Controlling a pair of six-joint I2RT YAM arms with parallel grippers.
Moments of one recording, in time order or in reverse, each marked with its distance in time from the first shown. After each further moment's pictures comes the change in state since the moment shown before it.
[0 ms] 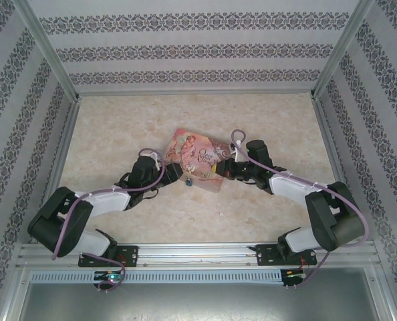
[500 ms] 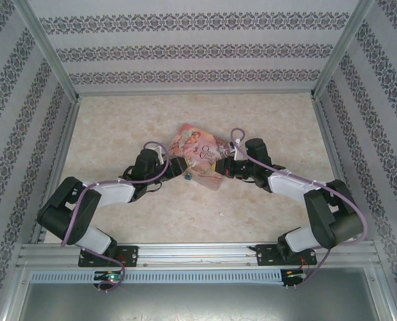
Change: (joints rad) left arm 0.019 0.082 0.078 0.039 0.088 0.010; right arm 0.000 0.013 0.023 -0.008 0.021 0.001
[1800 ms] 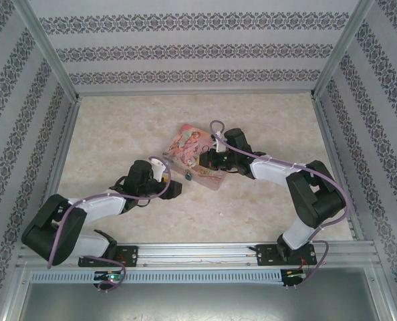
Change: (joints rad) left arm 0.000 -0.152 -0.133 -0.179 0.094 0.607; right arm 0.121 0.217 0.247 -0.070 0.060 -0.005
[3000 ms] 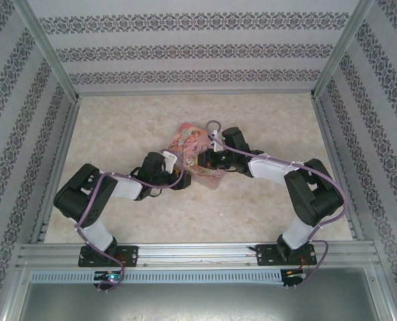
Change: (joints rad) left arm -0.017 0.347 0.154 0.218 0.013 -0.052; right arm 0.013 0.022 0.029 -0.021 -0.002 -0.075
